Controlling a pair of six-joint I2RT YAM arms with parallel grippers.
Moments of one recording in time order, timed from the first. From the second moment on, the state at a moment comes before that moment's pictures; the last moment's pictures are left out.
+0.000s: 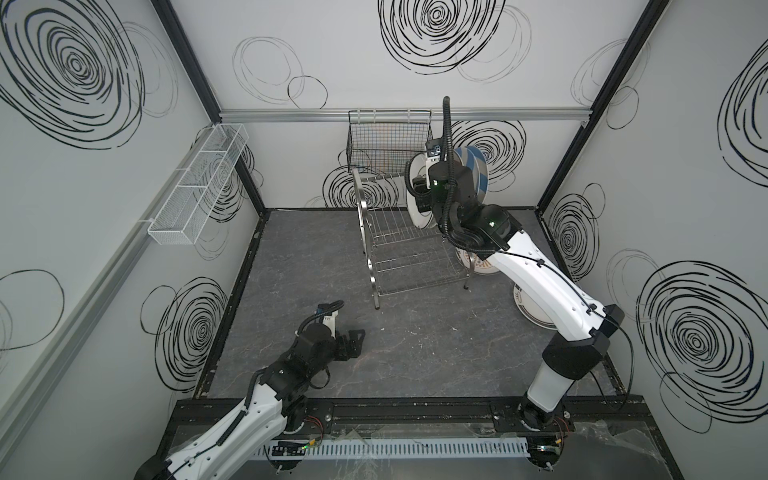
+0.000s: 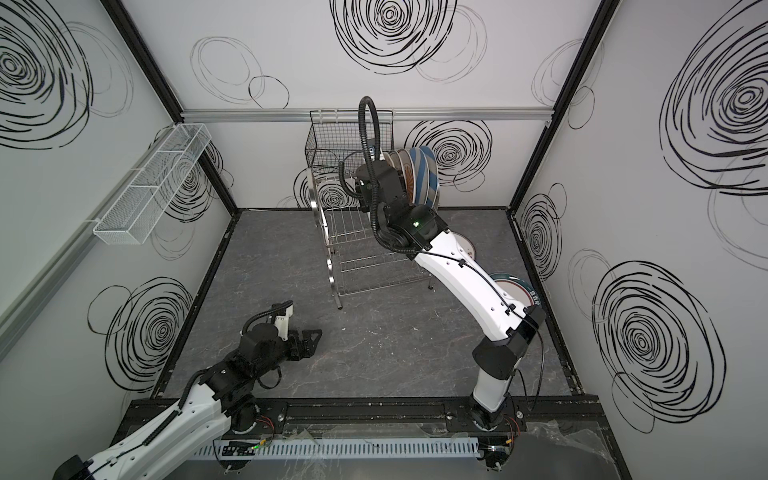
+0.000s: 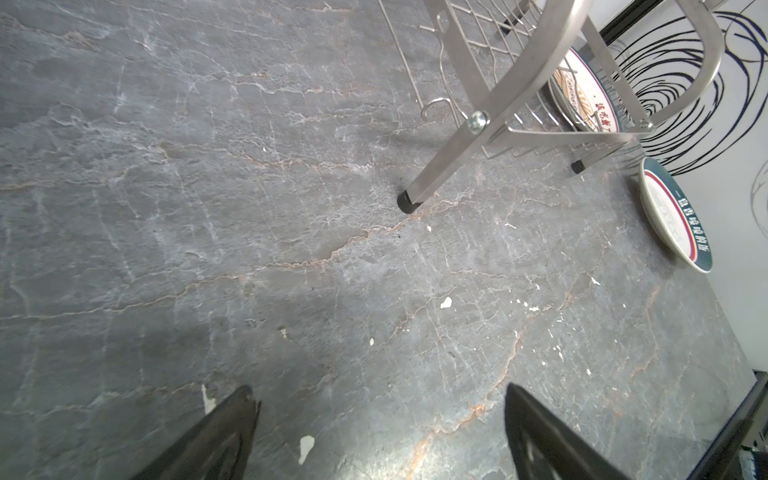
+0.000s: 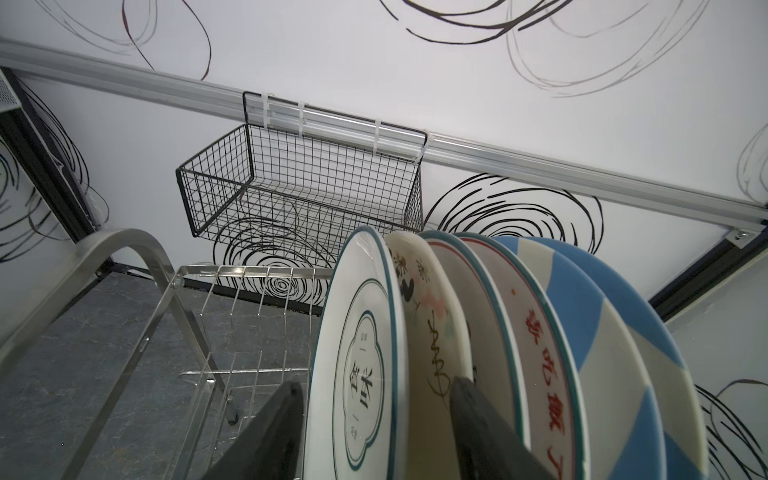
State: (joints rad) left arm -0.54 0.56 0.14 -0.21 0.01 -0.61; right arm 0.78 1.74 2.11 -0.63 0.68 0.04
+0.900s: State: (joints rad) left arm -0.54 0.51 0.14 -0.21 0.01 -0.61; right arm 0.71 1.03 1.01 -0.75 0.47 0.35
